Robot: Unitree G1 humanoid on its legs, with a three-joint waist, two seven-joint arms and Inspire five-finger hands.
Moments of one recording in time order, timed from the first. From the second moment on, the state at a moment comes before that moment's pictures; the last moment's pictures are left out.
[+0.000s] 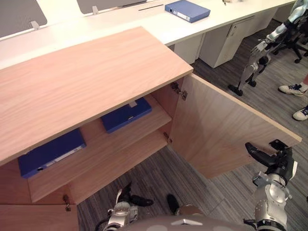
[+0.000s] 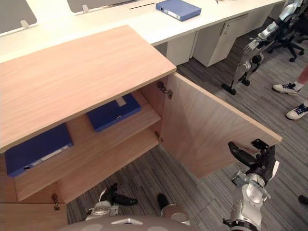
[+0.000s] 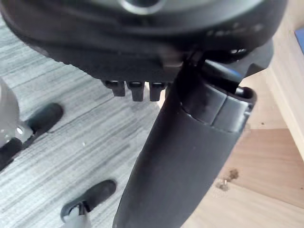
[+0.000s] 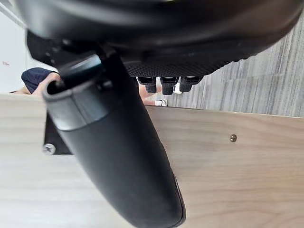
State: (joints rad) left arm 0.04 -0.04 0.13 1.04 0.17 0.00 0.13; right arm 0.12 -0.19 -0.49 0.34 0.35 -0.14 -0.23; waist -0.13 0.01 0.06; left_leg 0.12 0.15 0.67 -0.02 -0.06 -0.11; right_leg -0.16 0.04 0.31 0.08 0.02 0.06
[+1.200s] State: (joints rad) left arm 0.06 0.02 -0.02 1.07 0.21 -0.02 0.10; right arm 0.64 0.01 -0.11 -0.23 0.35 -0.12 -0.15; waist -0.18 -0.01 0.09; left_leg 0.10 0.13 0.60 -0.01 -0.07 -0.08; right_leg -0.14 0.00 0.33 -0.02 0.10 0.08
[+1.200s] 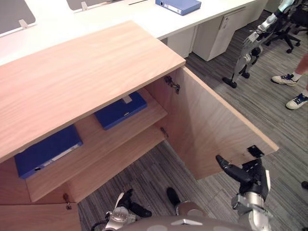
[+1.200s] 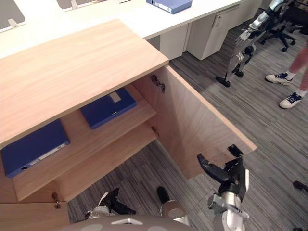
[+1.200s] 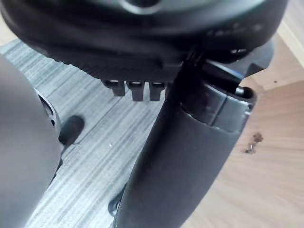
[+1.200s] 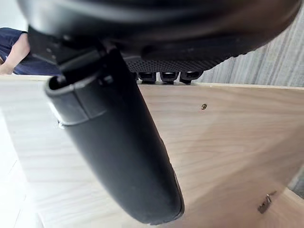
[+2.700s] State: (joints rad) left arm 0.10 0.21 0.03 0.99 0.23 -0.08 0.10; right arm 0.10 -0.25 0.18 0.11 0.32 -0.11 -0.02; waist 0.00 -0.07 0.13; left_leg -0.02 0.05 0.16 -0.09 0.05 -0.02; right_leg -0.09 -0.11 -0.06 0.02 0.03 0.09
